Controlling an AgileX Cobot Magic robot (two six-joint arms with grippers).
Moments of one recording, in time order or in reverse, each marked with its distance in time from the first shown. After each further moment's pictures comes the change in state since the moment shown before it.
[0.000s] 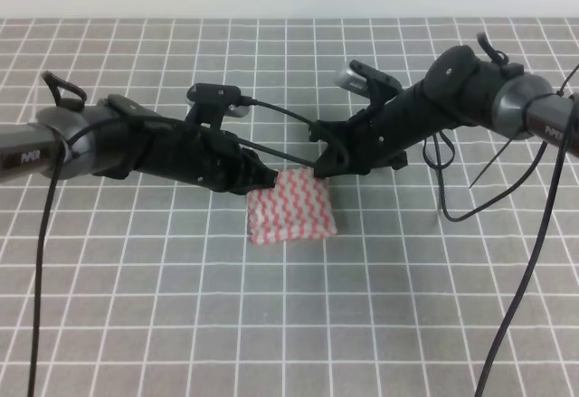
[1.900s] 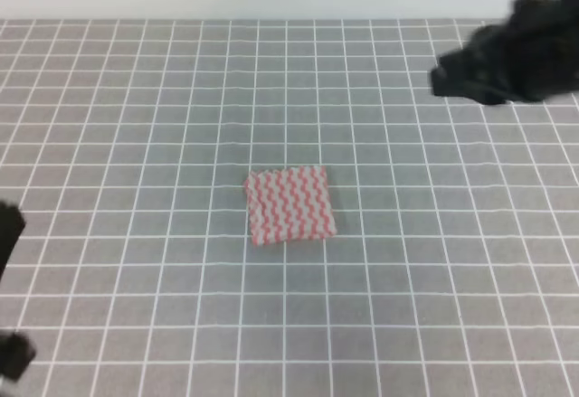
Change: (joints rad) left arm 0.039 -1.638 1.023 -0.054 -0.386 0.048; right arm -0.007 -0.896 0.480 -0.346 0.015 0.034
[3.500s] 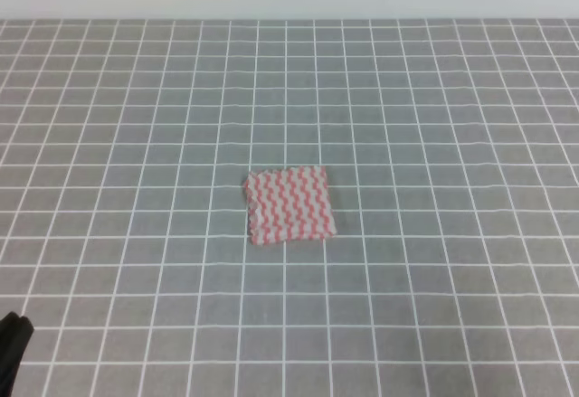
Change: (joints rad) left arm 0.000 -0.376 0.347 0.000 -0.052 0.068; right arm -0.043 -1.137 1.159 -0.074 -0.583 -0.114
